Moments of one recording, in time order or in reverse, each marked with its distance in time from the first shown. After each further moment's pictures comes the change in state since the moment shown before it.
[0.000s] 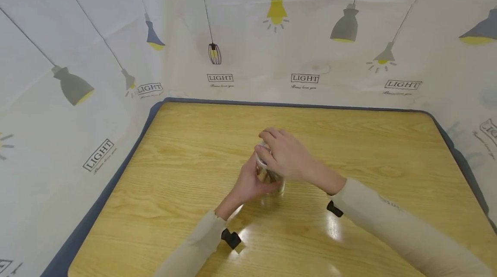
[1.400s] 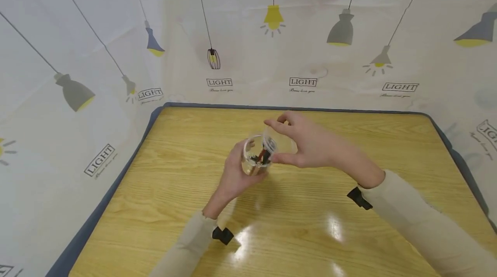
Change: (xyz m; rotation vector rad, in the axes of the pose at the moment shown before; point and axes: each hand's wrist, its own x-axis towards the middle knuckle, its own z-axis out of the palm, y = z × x) left_hand 0.006 0.020 -0.033 0.205 0.167 -0.033; right_hand -0.011 0.012 -0.082 0.053 -0.081 -0.176
